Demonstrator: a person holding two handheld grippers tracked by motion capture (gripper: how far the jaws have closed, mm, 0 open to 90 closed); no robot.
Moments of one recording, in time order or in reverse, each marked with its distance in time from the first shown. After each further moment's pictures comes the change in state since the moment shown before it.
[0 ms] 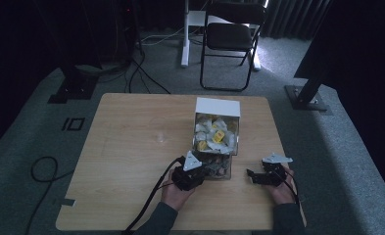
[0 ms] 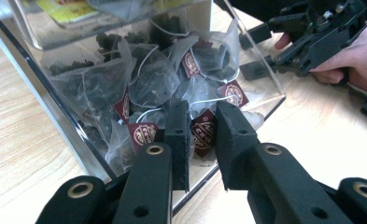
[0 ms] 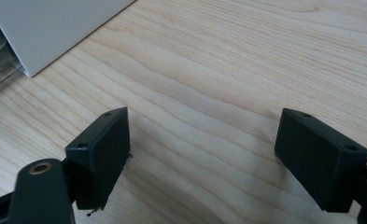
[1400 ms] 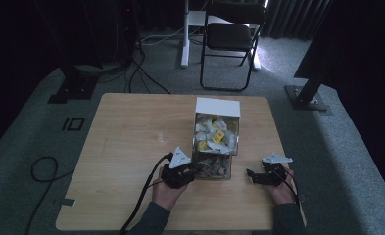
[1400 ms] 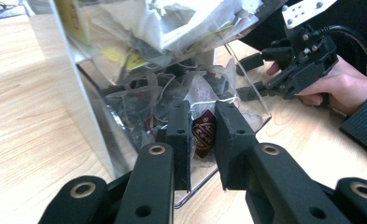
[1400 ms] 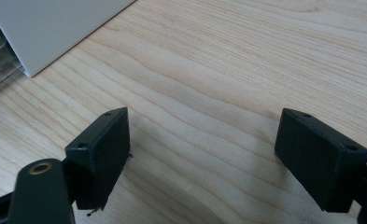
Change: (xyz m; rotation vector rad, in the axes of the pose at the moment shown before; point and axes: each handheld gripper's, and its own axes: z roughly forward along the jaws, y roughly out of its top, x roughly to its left) left arm 0.011 0.007 -0.038 -0.072 0.002 -0.034; right arm 0.000 0.000 0.000 0.000 0.000 0.000
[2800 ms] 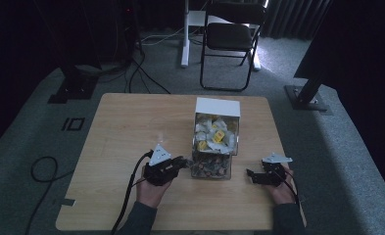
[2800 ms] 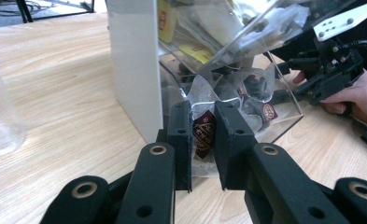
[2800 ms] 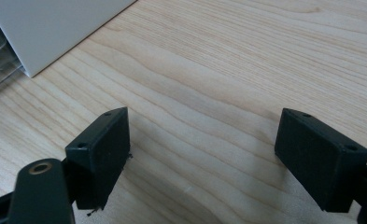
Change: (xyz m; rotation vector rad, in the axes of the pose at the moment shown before) left arm 0.031 -0.008 -0.034 -0.032 0.070 -0.057; right arm 0.000 0.000 0.000 0.001 0.002 -0.001
